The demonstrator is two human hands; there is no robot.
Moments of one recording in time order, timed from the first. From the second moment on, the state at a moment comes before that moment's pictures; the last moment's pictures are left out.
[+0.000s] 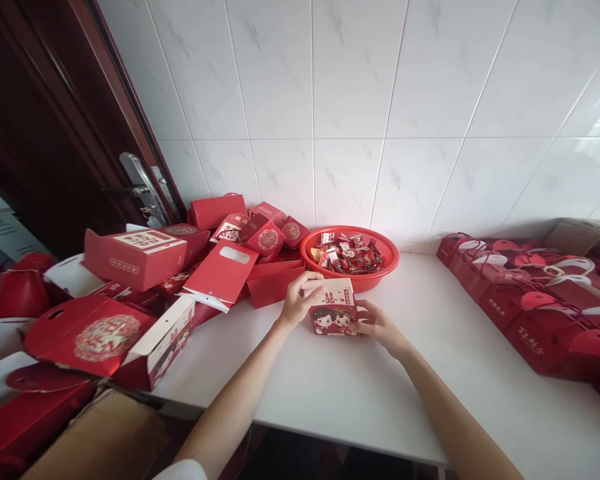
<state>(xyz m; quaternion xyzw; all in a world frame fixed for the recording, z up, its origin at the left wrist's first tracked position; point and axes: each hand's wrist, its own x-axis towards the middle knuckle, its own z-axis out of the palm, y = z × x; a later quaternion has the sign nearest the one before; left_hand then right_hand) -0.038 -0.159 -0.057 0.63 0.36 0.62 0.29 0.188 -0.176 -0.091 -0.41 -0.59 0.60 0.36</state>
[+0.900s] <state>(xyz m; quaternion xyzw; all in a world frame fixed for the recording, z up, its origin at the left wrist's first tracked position) -0.025 -0.171 -0.052 0.49 0.41 0.59 0.50 0.186 -0.169 -0.110 -0.35 -0.67 0.55 0.35</state>
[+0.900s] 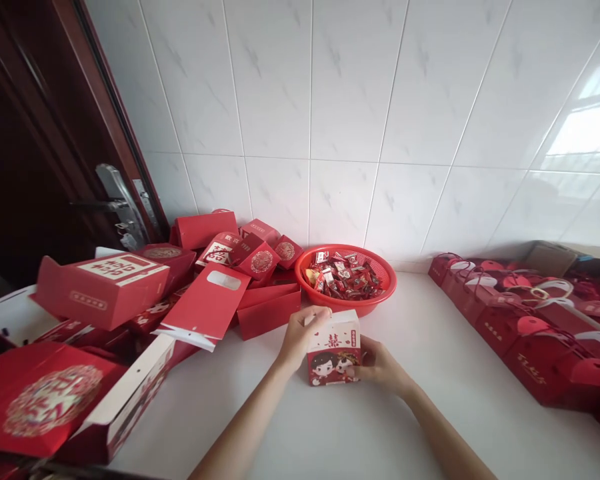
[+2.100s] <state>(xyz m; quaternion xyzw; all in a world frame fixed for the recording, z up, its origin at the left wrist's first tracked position) -0.022 -0.168 -0.075 0.45 0.33 0.58 0.59 0.179 -0.183 -0.120 -0.39 -0.64 0.54 0.38</state>
